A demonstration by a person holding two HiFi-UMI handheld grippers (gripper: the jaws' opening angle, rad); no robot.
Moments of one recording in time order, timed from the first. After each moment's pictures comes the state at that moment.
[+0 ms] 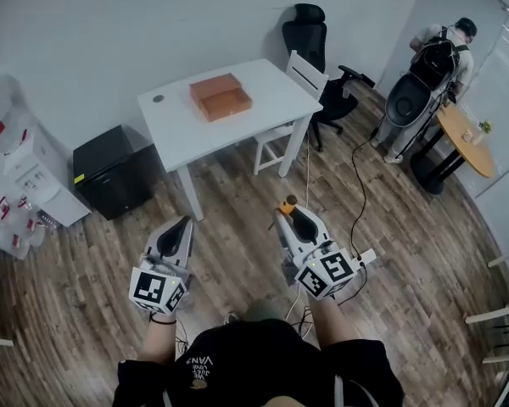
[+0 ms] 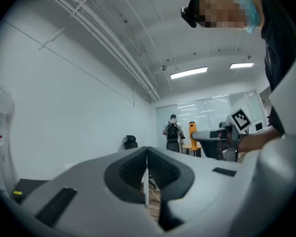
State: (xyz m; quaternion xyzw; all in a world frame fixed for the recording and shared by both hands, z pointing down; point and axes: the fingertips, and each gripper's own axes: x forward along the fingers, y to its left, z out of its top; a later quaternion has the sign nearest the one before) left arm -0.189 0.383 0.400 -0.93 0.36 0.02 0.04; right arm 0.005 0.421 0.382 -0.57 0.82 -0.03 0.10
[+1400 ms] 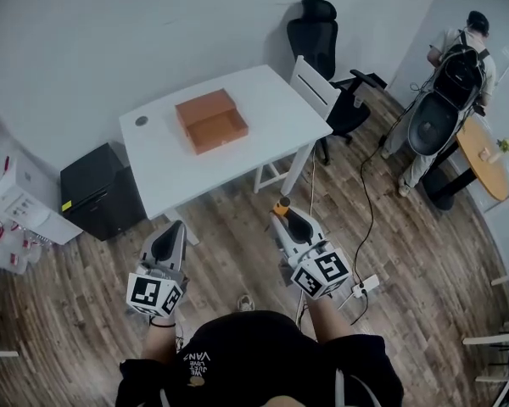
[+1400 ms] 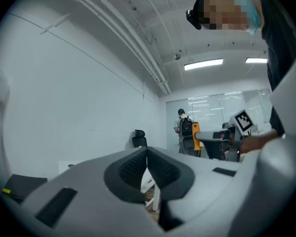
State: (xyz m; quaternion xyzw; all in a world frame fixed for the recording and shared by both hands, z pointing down) left arm -0.100 0.154 0.424 -0.92 0.40 0.00 0.00; right arm 0.105 0.185 0.406 -0.55 0.83 -0.06 0.09
